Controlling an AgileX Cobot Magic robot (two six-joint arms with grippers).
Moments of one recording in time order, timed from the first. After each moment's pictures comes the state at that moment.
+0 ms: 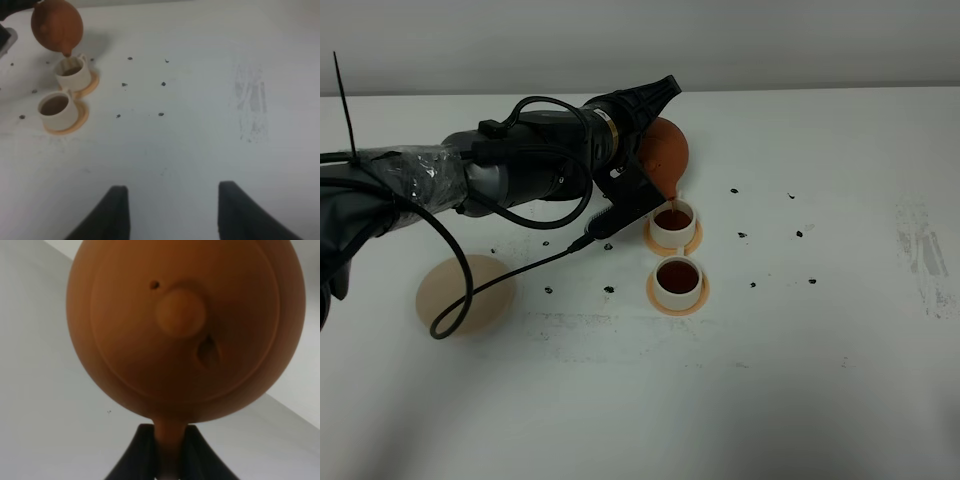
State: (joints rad) left arm -0.60 2.12 -1.46 1.36 0.16 0.91; right arm -0.02 -0.01 -0.50 0.19 1.08 -0.13
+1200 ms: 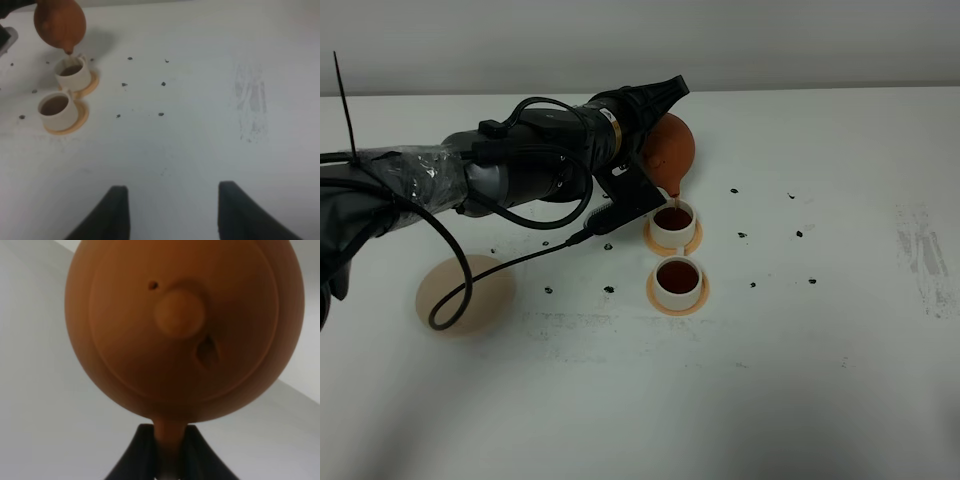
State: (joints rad) left arm -0.60 2.12 -1.46 1.48 0.13 0.85; right arm -0.02 -0.01 -0.50 0.19 1.08 -0.13
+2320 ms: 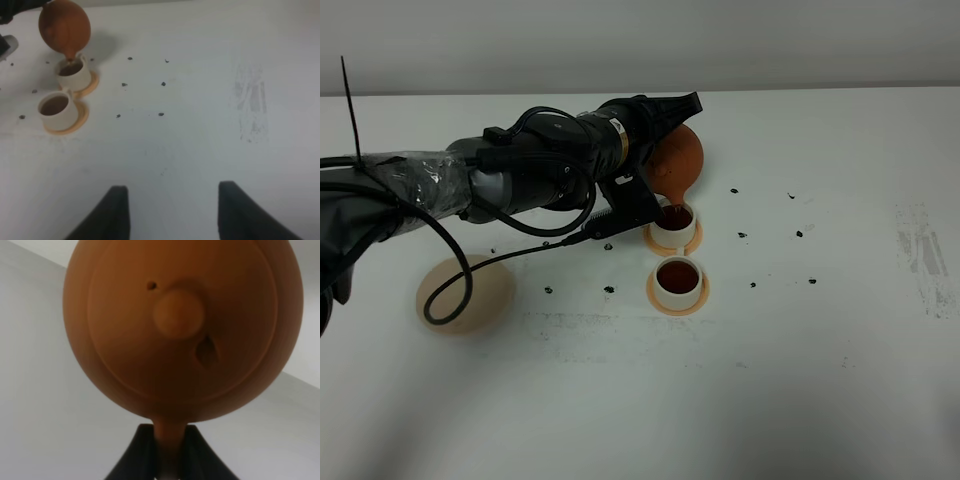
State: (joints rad) left arm -0.61 2.12 -1.44 1.60 0.09 0.85; right arm -0.02 -0.01 -0.50 0.19 1.08 -0.13
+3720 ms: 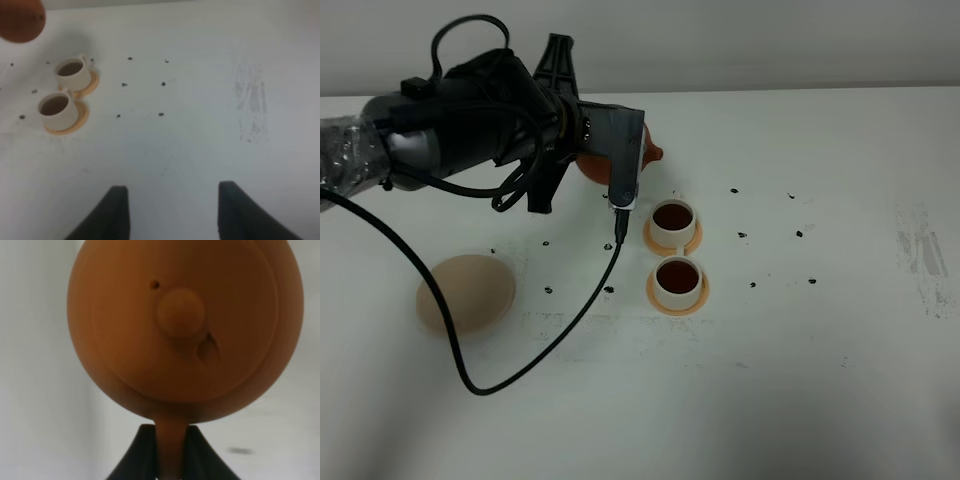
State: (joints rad) left arm -0.55 1.95 -1.44 0.56 0.51 0.73; right arm -0.02 -0.01 -0.50 0.19 1.08 -0.13
